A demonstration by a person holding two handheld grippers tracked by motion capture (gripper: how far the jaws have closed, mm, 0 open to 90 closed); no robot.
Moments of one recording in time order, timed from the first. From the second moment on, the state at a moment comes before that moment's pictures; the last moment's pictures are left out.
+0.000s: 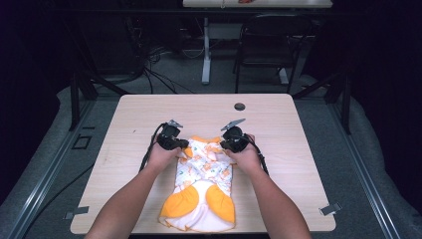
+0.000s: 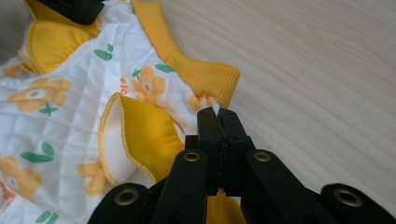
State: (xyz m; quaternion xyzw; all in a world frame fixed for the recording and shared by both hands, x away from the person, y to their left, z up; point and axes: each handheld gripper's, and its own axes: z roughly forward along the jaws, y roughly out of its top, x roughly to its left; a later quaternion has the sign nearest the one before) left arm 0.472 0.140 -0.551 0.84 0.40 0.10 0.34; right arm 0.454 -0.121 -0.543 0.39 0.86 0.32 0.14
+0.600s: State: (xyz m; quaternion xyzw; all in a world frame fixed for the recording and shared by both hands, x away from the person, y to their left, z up) left arm 0.458 0.164 -0.503 0.83 0.39 0.14 0.38; right arm 0.447 -0.110 -0.494 0.34 0.85 0.35 0.18
